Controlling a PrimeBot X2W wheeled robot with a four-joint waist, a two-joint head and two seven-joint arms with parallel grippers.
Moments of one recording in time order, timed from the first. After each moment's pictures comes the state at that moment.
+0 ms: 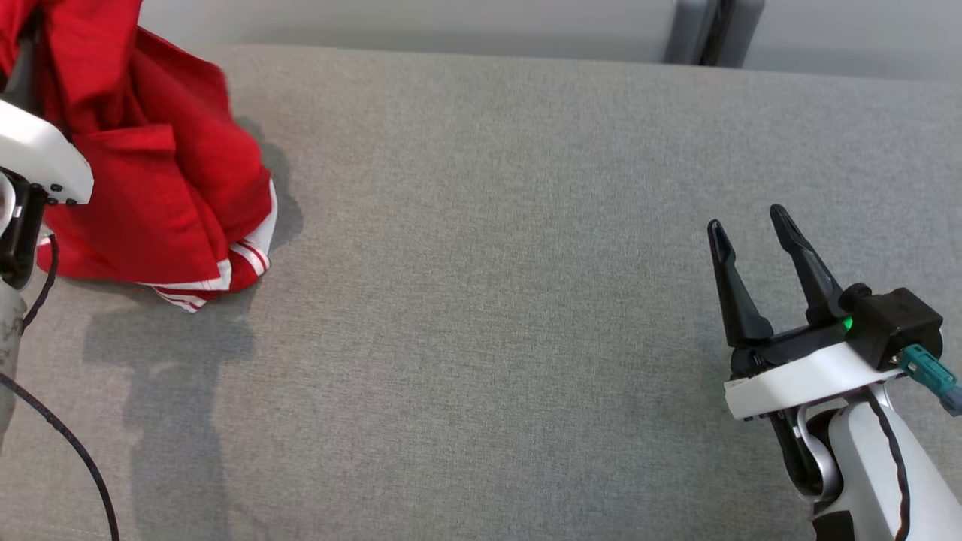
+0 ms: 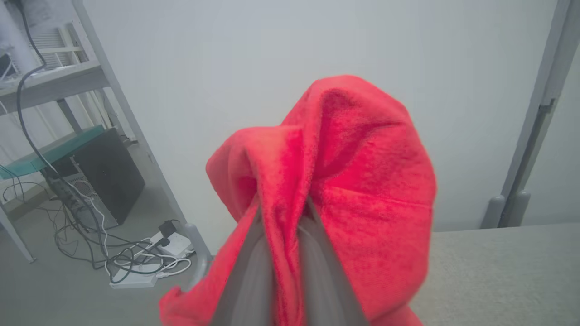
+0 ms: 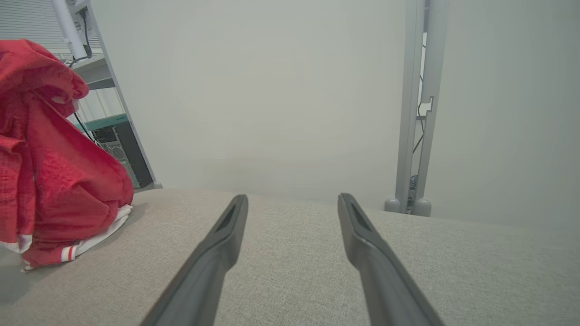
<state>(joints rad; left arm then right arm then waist) -0.96 0.45 -0.31 0.83 -0.48 -0.11 -0.15 -0.33 -0.13 0.18 0.23 0.26 0.13 -0.26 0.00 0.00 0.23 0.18</state>
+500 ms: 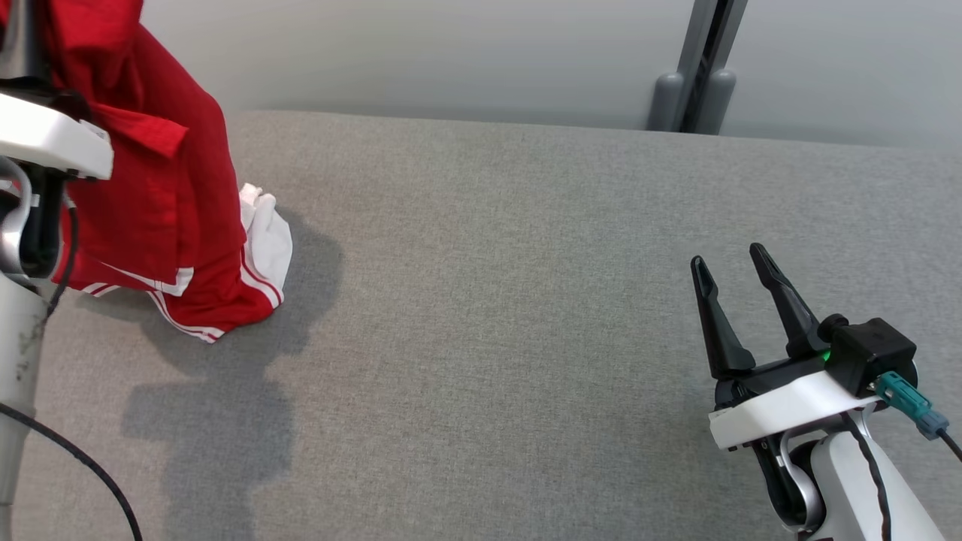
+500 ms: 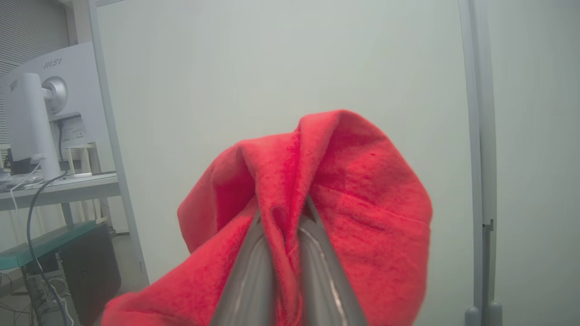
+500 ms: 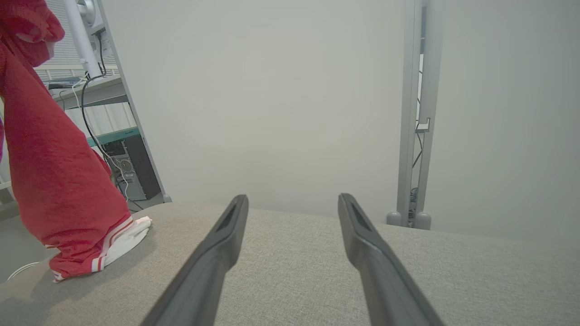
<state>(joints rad) -0.87 0.45 -0.26 0.53 -0.50 -0.05 -0.24 -0.28 -0.10 0.19 0.25 0.26 0.13 -0.26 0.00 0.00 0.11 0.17</state>
